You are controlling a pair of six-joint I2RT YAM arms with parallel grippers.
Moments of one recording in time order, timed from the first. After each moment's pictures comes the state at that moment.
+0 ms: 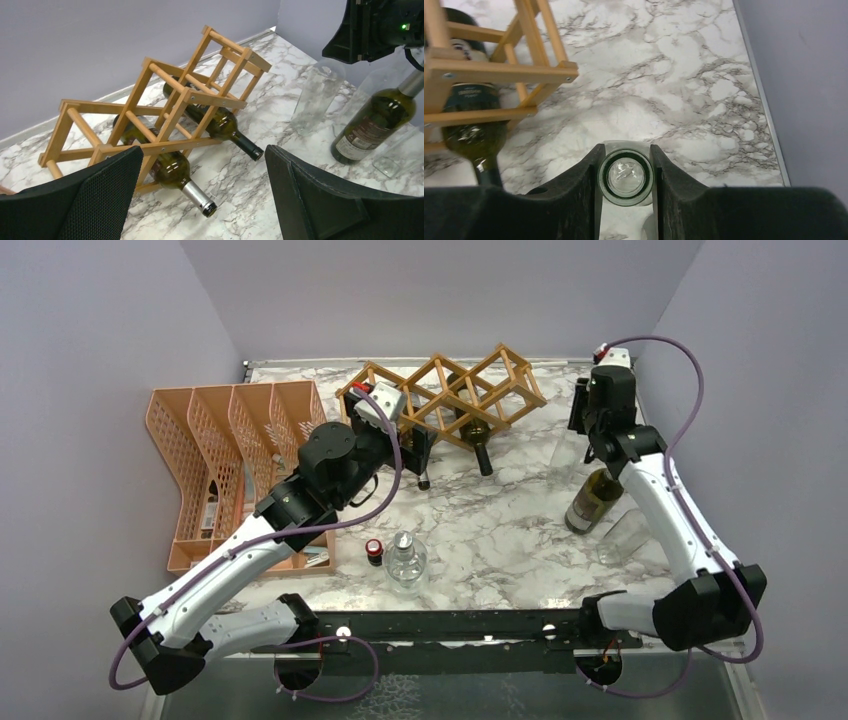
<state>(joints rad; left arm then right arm) -0.83 1.01 1.12 -0.15 -0.24 -0.03 0.20 1.30 1.22 -0.43 0.40 0.11</state>
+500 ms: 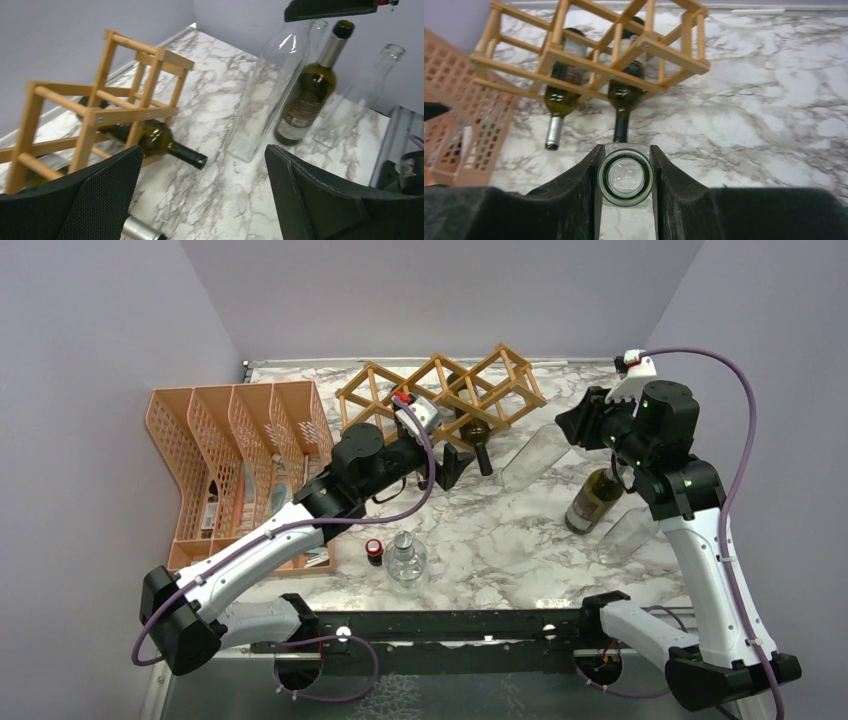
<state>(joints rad) -0.83 1.12 1.02 0.09 0.07 -0.03 0.20 1.01 1.31 -0.62 -0.09 0.17</state>
